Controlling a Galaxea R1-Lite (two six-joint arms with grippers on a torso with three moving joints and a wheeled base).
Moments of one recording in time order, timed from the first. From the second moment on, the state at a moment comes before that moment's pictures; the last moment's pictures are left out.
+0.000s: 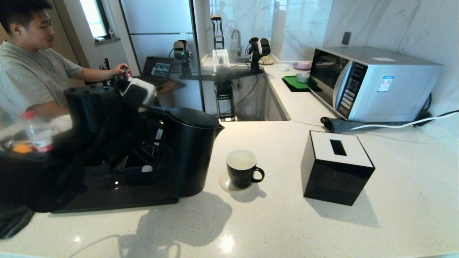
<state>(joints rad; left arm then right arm) -0.35 1.66 -0.80 -0.74 0.32 0.31 0.01 0.00 0.00 0.00 0.02 -0.10</state>
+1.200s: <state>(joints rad) -0.38 1.72 -0.89 -0.63 0.36 0.42 0.01 0.00 0.00 0.00 0.02 -0.10</state>
